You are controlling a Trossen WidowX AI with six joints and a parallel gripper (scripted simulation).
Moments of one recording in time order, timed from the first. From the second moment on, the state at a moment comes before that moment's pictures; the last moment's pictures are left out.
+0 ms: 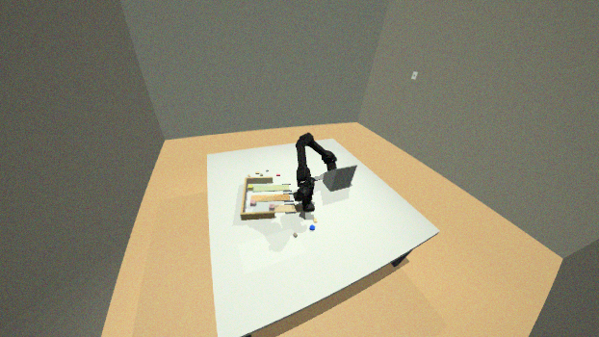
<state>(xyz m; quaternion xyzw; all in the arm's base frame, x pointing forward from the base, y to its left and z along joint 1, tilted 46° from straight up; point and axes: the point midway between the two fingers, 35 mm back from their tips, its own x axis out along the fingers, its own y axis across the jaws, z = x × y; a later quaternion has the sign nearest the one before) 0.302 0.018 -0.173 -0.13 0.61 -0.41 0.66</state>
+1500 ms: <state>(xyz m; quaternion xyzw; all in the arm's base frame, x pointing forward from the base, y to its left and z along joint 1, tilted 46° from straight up) 0.241 0.043 -0.183 -0.13 0.62 -0.41 0.66</state>
